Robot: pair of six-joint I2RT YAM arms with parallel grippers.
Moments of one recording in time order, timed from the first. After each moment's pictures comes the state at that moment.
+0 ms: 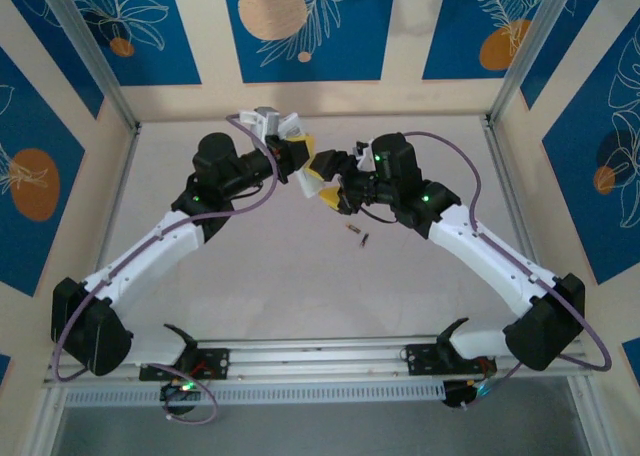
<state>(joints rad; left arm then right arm) -0.57 1.32 1.13 0.25 0.43 -0.41 0.63 1.31 1.21 -0.32 -0.44 1.35</state>
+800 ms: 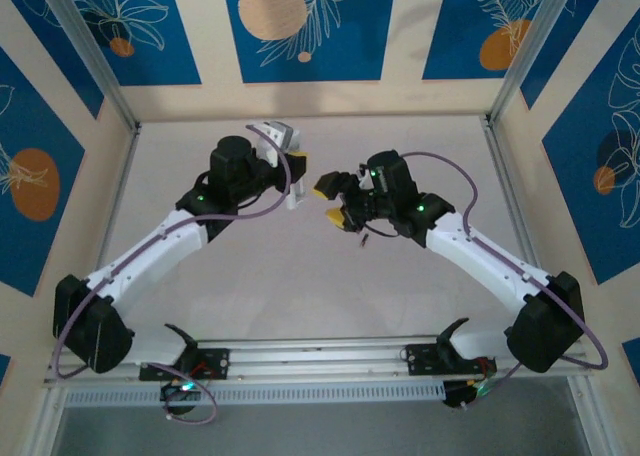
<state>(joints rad) -0.59 1.35 1.15 -0.05 0.18 -0.16 0.62 1.30 1.05 -0.34 -0.41 1.38</state>
